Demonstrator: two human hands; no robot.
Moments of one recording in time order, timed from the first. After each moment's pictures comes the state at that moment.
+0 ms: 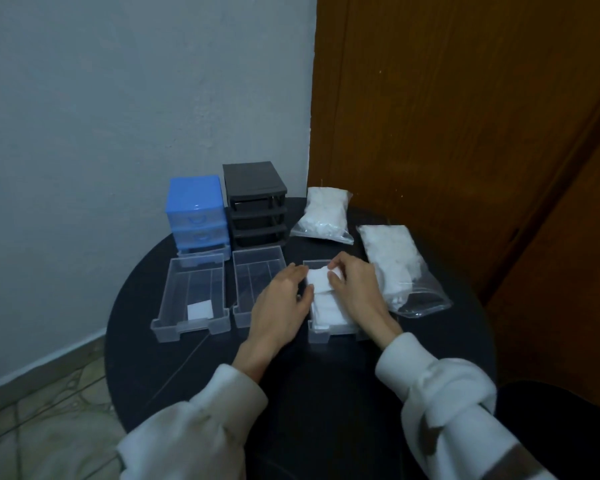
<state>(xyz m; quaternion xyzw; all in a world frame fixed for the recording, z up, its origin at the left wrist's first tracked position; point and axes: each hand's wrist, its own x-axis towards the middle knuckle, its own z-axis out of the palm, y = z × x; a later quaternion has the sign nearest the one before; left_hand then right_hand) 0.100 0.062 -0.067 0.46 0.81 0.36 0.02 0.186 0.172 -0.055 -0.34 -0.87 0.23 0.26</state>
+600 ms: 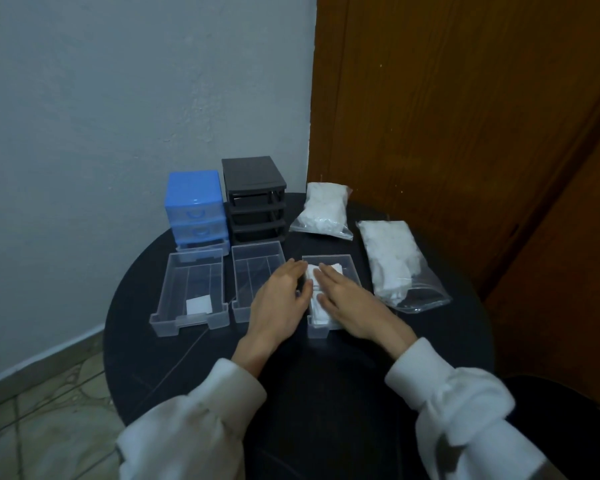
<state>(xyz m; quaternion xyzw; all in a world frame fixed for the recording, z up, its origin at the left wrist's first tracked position) 0.098 0.062 -0.071 0.47 0.81 0.35 0.01 0.208 0.155 -0.044 -0.21 -0.97 0.16 0.00</state>
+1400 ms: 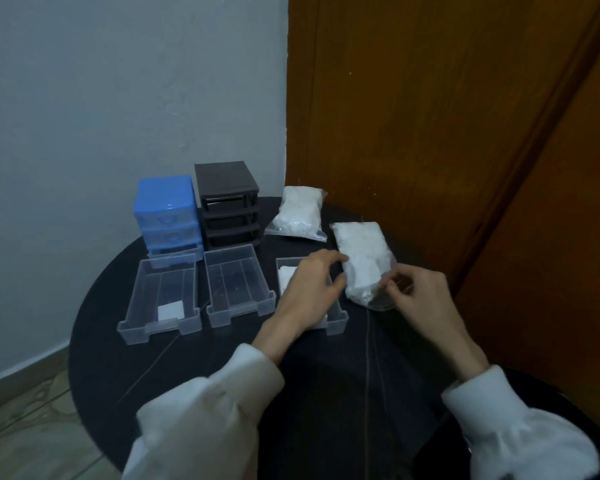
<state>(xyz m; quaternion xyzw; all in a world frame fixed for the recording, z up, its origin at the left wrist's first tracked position) 0.150 0.106 -0.032 0.57 0.71 0.41 0.07 0.310 0.193 -0.023 -0.37 -0.87 0.21 0.26</state>
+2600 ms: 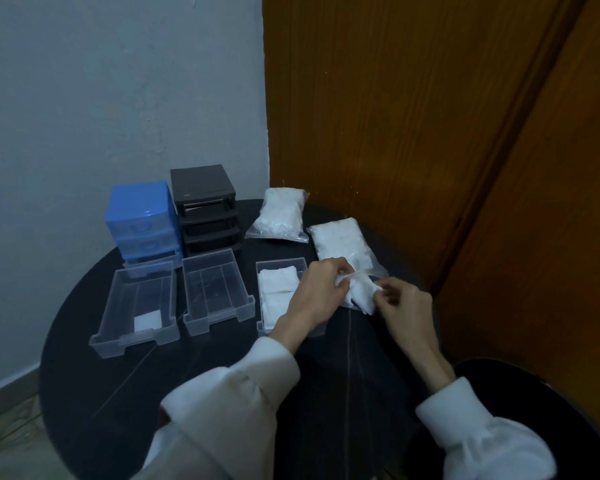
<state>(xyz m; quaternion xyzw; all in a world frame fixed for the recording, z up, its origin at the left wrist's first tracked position) 0.172 0.151 -0.048 0.57 0.72 0.38 0.11 0.316 0.200 -0.062 -0.45 -0.79 0.26 0.34</state>
